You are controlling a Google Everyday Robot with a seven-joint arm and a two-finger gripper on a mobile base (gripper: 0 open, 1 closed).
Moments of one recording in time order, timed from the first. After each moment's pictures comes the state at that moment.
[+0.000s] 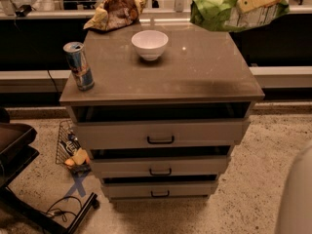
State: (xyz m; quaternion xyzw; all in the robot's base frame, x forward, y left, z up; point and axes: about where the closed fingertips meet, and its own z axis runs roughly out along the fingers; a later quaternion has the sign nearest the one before) arm 0.641 -0.231 1.047 -0.36 0.83 0.19 0.37
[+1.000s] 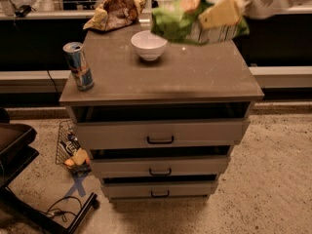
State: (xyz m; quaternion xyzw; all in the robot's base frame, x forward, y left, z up) arm 0.597 -0.131 1.032 -0.39 0.79 0.21 0.42
